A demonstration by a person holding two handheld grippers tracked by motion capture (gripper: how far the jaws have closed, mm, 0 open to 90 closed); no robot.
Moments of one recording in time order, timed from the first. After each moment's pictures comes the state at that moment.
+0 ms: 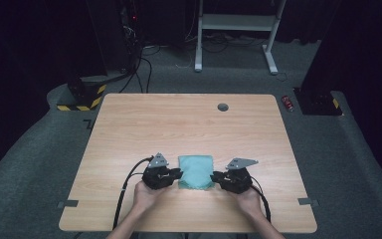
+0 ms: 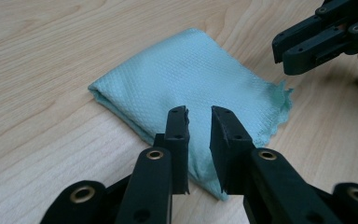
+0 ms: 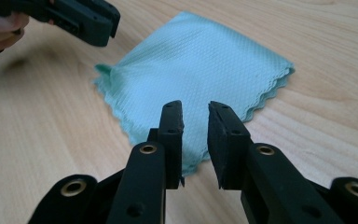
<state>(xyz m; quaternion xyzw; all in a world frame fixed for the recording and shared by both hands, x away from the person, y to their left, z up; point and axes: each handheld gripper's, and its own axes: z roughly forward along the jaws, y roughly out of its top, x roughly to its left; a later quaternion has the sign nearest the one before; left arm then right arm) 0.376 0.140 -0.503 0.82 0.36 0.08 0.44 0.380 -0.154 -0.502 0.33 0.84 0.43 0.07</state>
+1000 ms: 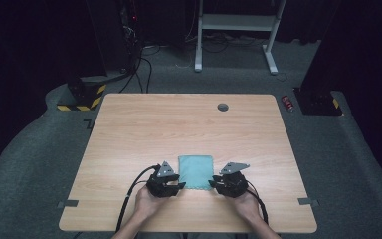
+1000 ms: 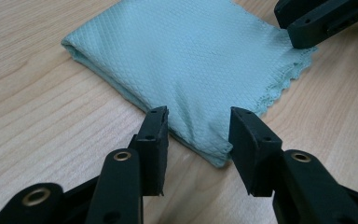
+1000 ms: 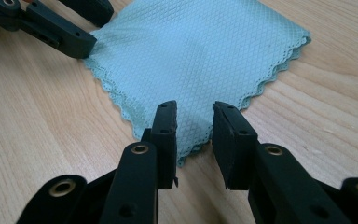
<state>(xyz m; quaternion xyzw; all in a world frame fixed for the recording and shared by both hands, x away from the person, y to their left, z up) 0.356 0.132 -0.520 0.85 0.34 0.11 0.39 0.370 -0.143 -0.514 0.32 0.87 0.37 0.09</state>
